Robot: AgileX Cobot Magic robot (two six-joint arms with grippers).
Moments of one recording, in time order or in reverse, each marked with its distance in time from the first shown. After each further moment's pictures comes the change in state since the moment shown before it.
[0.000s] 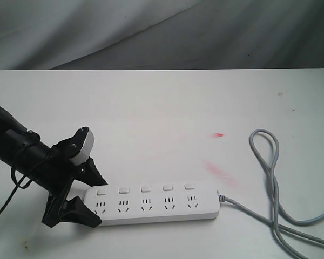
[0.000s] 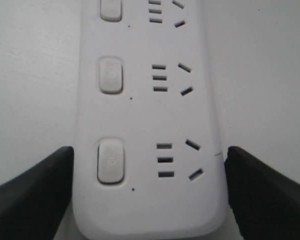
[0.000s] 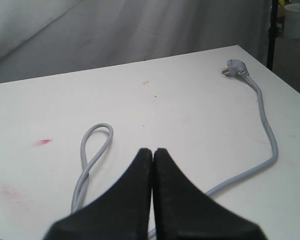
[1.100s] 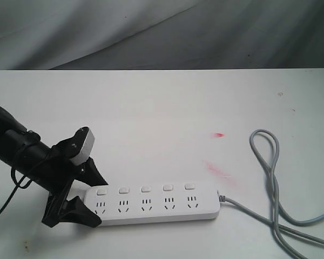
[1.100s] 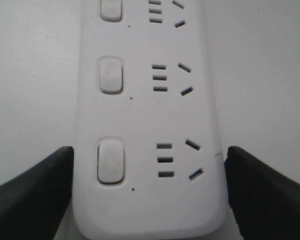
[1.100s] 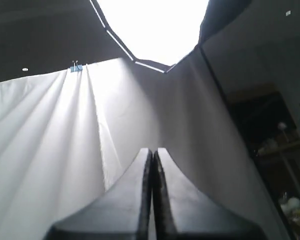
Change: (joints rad) left arm 0.000 0.000 0.000 0.000 0.000 0.000; right arm 0.000 -0.002 -0.036 0.093 -0.823 0.085
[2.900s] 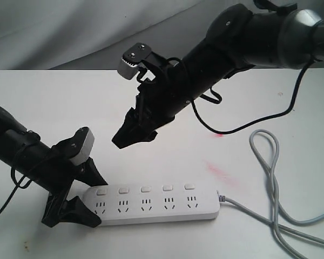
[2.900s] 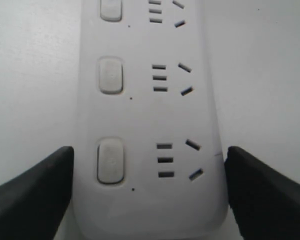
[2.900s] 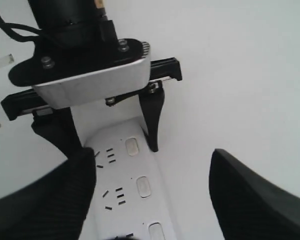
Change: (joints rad) left arm 0.000 0.000 0.000 0.000 0.000 0.000; right arm 0.696 1.975 -1.457 0.621 1.427 -1.204
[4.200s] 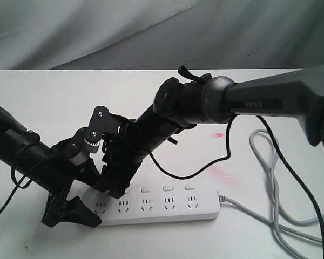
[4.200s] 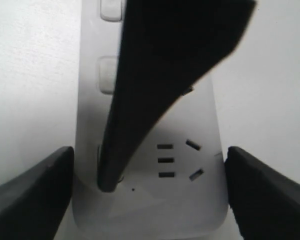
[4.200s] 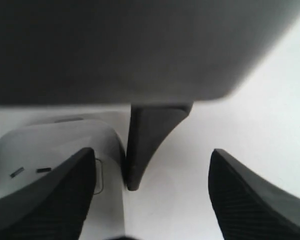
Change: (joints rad) left arm 0.000 0.000 0.000 0.000 0.000 0.000; right arm 0.170 0.230 0.000 0.006 -0.295 -0.289
